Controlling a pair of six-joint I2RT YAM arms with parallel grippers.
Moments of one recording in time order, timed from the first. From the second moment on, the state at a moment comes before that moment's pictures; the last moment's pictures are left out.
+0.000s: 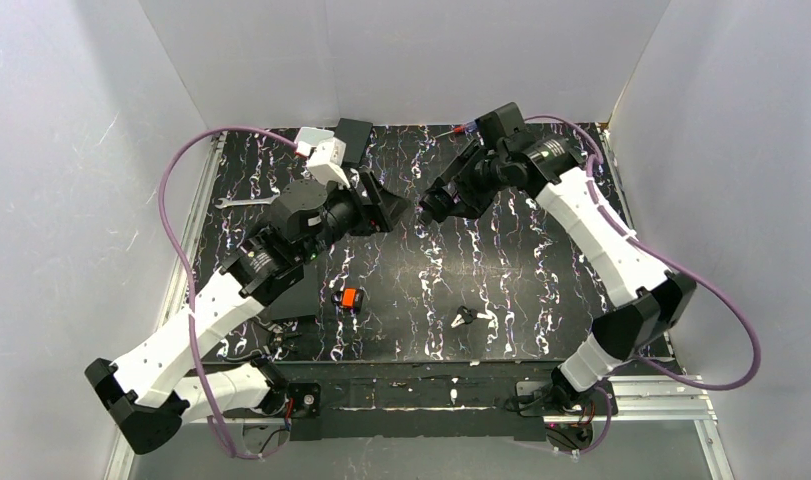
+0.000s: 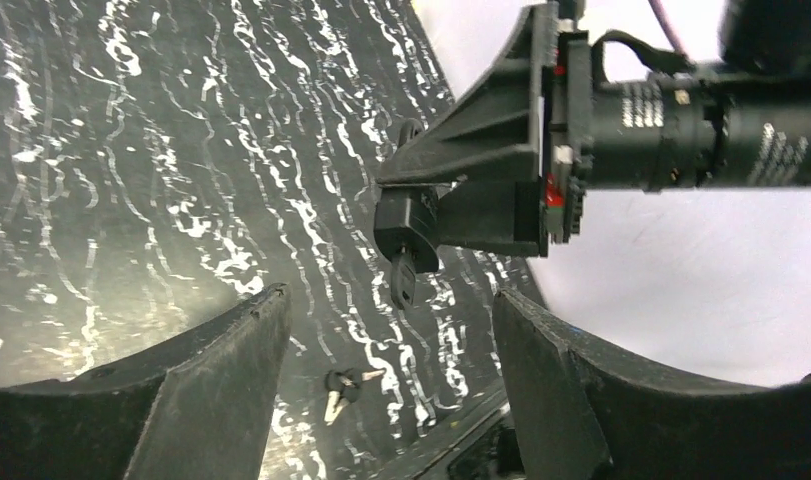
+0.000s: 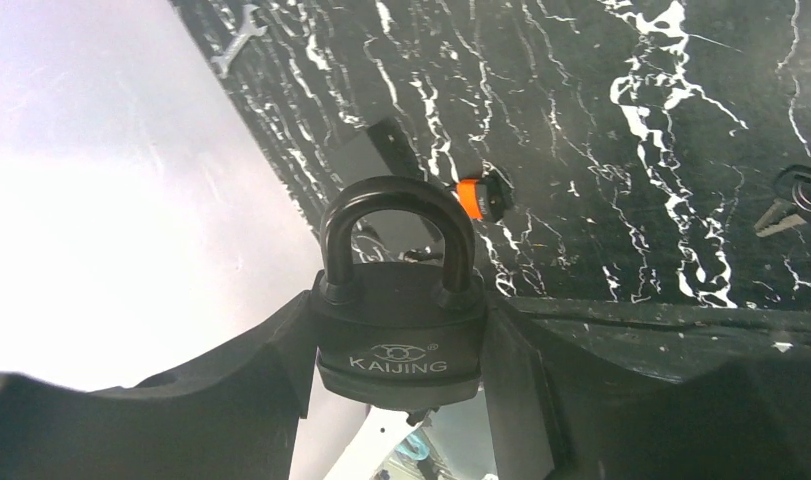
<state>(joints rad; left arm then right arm) -0.79 1.06 1.19 -0.36 -0.13 -0.64 0.58 1.61 1.82 -1.11 -0.19 1.23</state>
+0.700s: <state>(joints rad) -0.75 1.22 1.21 -0.14 0.10 -0.76 0.58 1.47 1.76 -0.92 -0.27 1.14</state>
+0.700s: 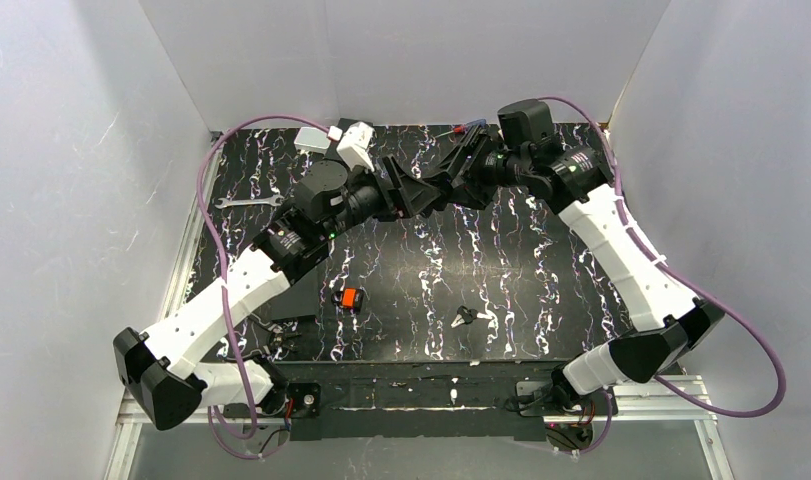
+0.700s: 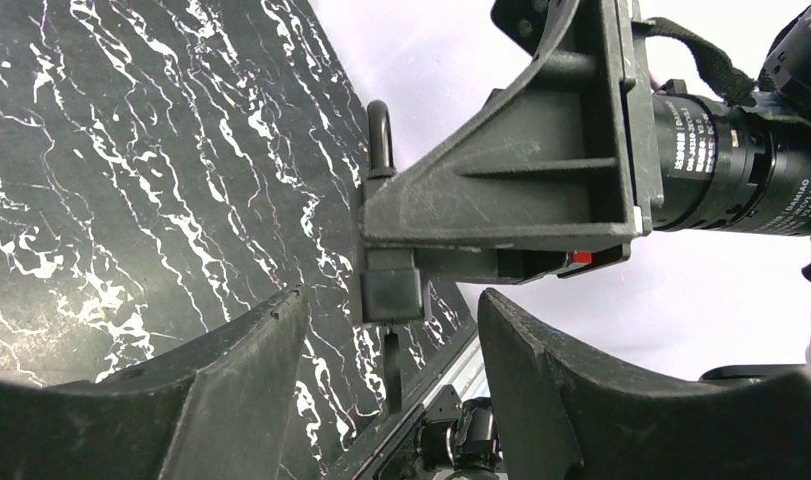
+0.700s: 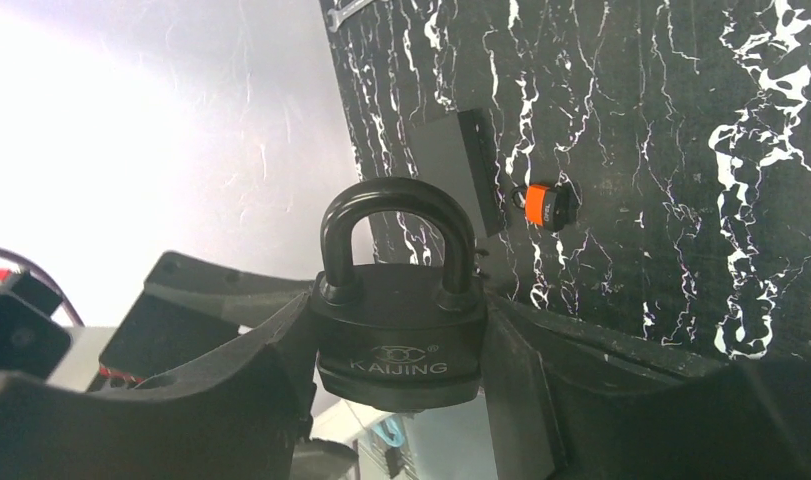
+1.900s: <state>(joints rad) -0.75 1.29 1.26 -0.07 0.15 -0.83 0.58 1.23 1.50 -0.50 -0.29 1.01</state>
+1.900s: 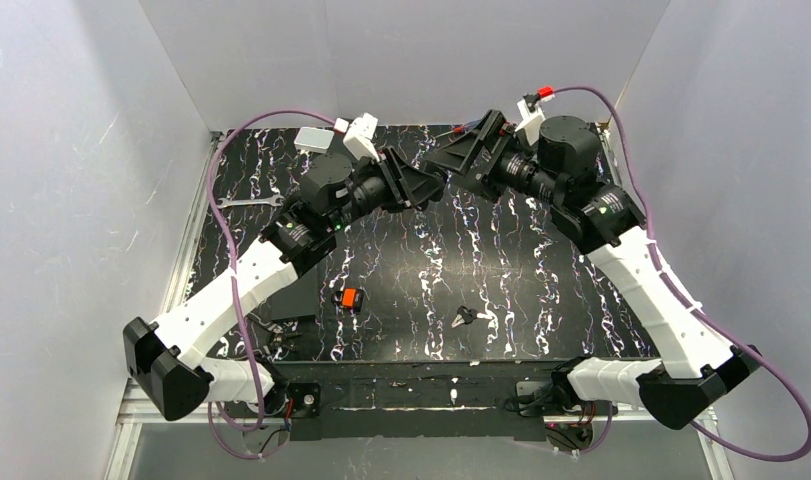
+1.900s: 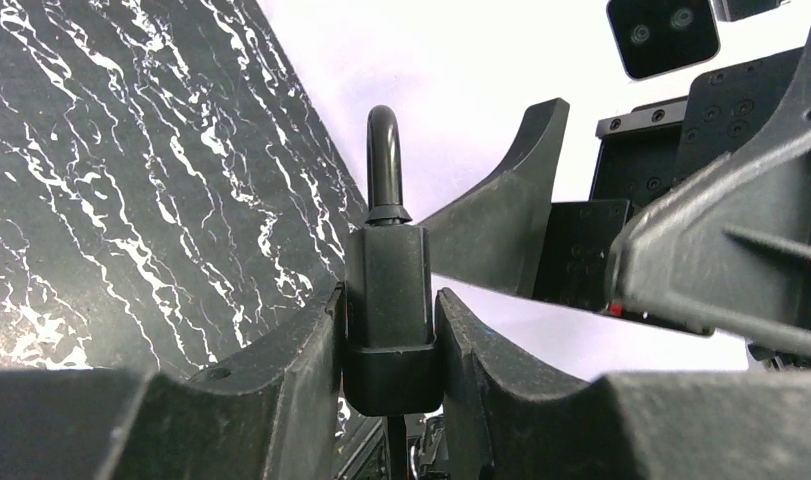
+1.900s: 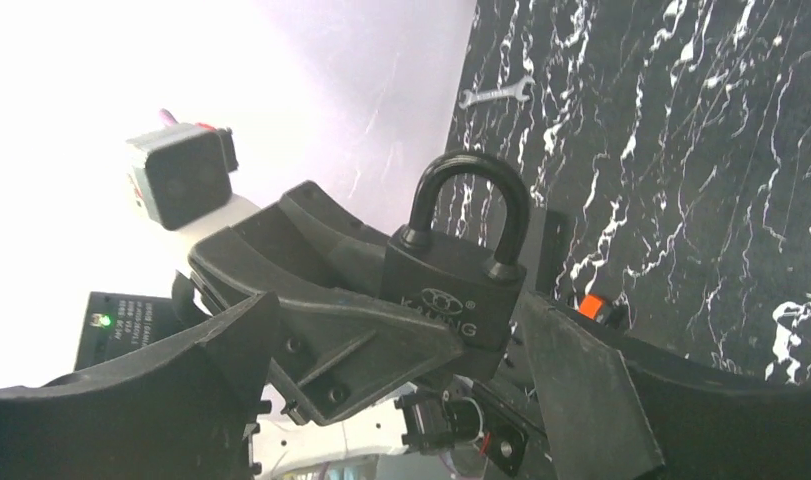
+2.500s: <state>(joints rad) -0.74 1.26 1.23 -0.05 0.23 -0.69 0.58 1.36 1.68 -0.70 -0.15 1.00</state>
